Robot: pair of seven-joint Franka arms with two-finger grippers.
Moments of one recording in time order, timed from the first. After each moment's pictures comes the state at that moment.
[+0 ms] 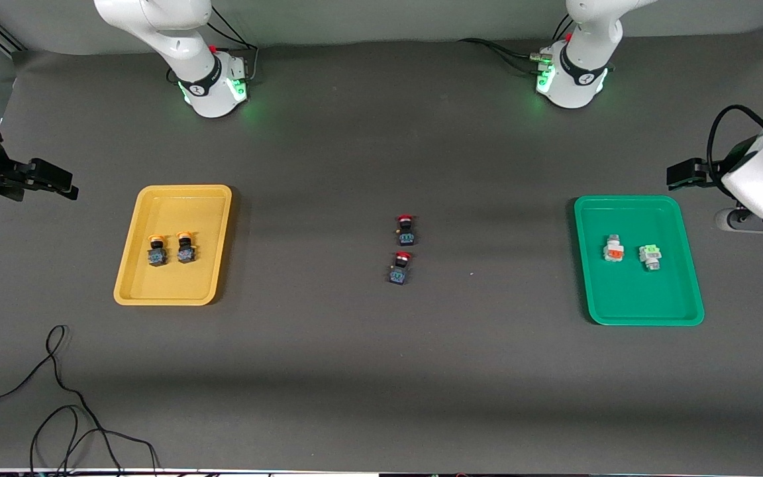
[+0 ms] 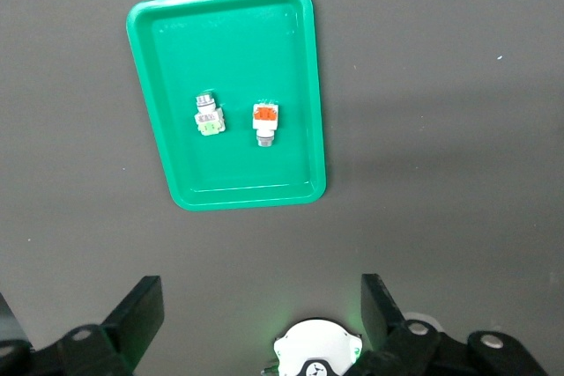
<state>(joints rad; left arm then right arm) 0.39 0.16 -0.50 -1.45 0.14 1.35 0.01 -0.05 -0.01 0.01 -1.63 -0.01 1.55 0.00</state>
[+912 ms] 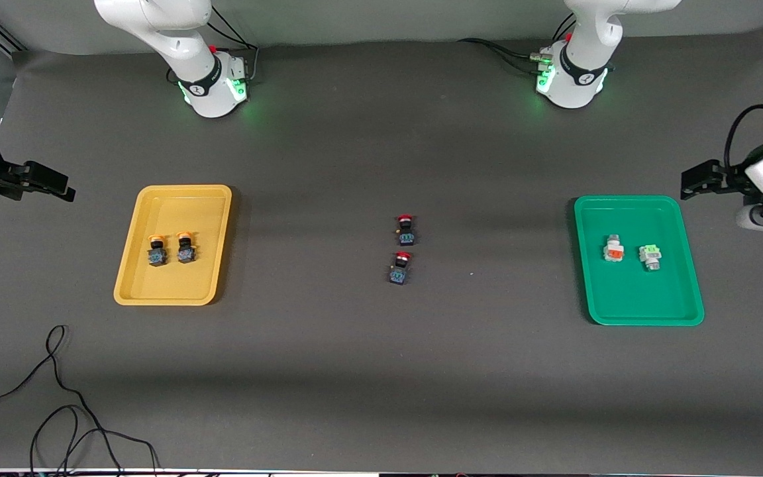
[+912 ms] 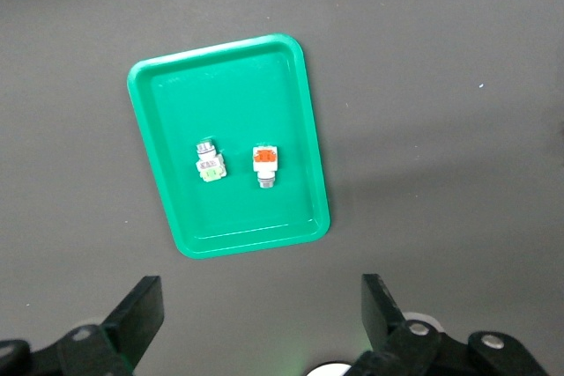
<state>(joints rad) -0.08 0.07 0.06 -1.57 0.03 1.52 0.16 -0.06 -0.01 -0.01 -1.63 0.02 1.55 0.01</state>
